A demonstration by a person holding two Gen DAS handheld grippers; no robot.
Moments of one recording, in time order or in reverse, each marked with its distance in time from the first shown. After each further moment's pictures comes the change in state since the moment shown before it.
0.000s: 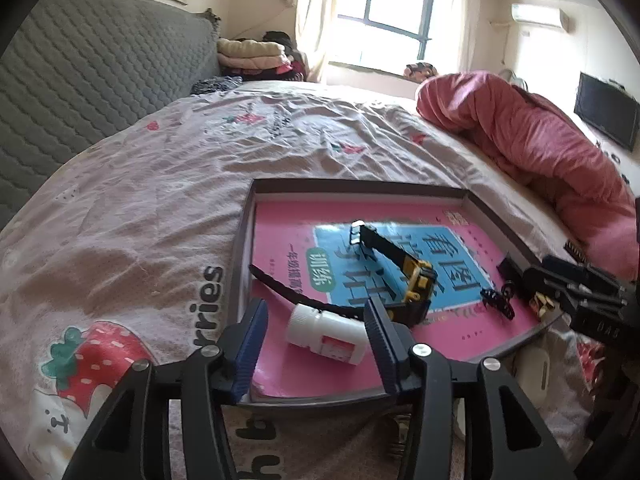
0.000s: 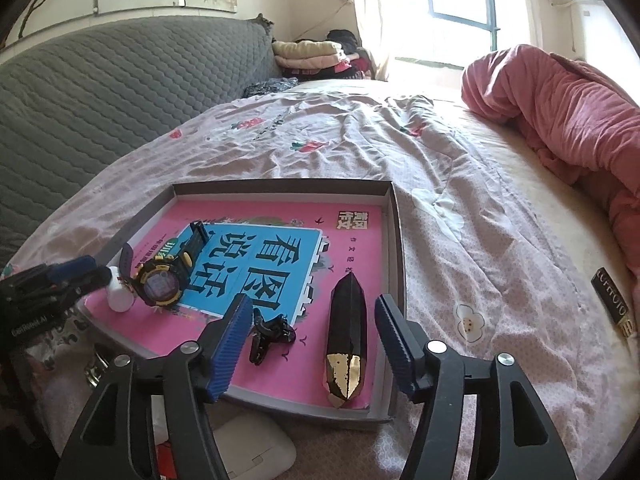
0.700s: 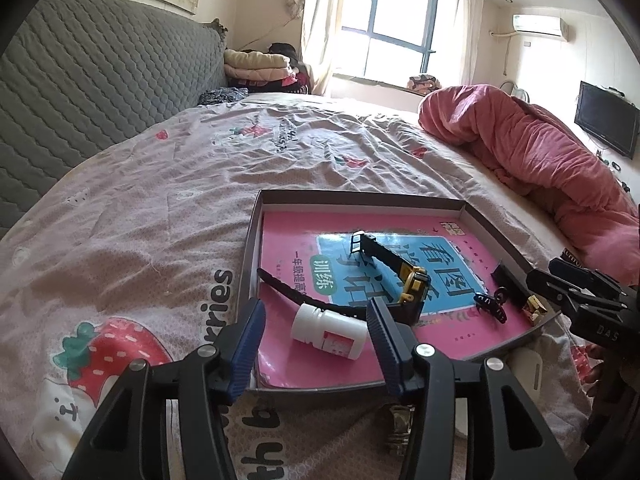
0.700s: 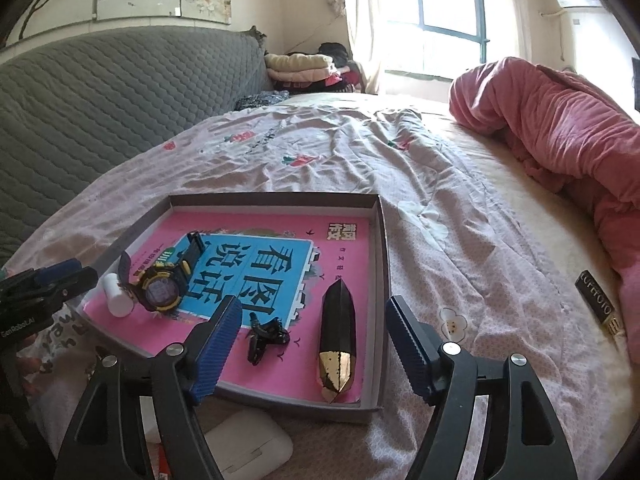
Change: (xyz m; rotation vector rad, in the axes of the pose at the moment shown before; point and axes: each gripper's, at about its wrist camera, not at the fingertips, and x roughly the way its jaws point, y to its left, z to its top) left arm -0.015 -0.001 -0.005 -0.010 -0.043 0.013; right arm -0.018 0.002 -0.002 0.005 -0.052 -0.039
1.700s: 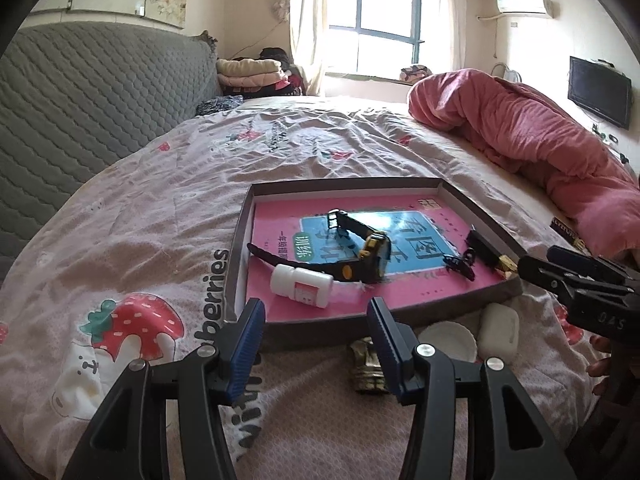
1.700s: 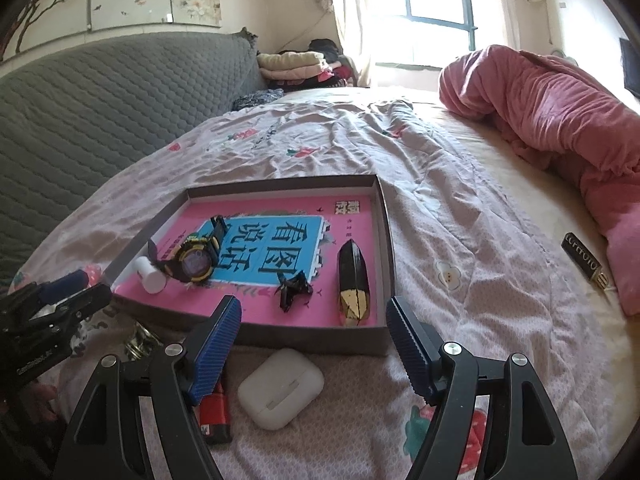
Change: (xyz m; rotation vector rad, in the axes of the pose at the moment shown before) left arm -0.044 -0.034 -0.026 0.094 0.001 0.042; right arm -0.041 0.014 -0.025 0.058 0.023 -0.003
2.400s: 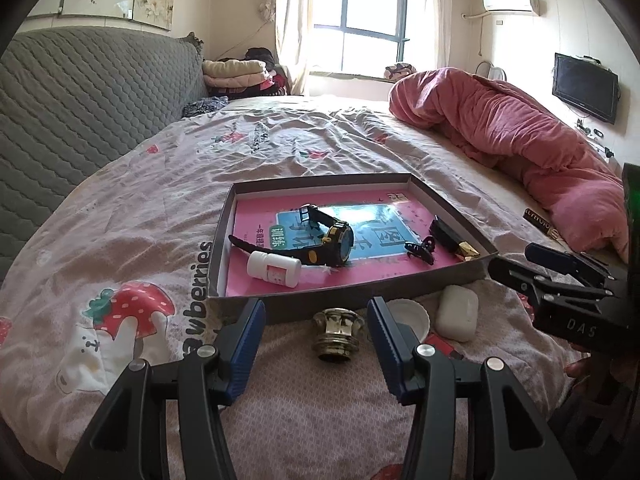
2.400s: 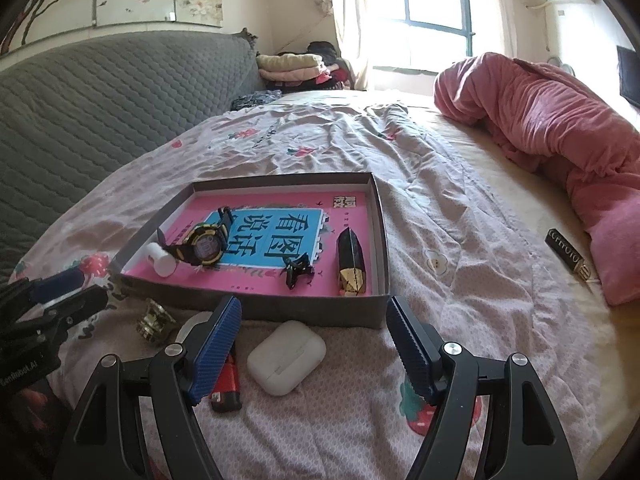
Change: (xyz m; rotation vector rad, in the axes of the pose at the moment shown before) left arm -0.032 -0.015 -0.006 0.013 0.007 -0.051; right arm -0.028 0.009 -0.015 -0.029 -0.002 -0.017
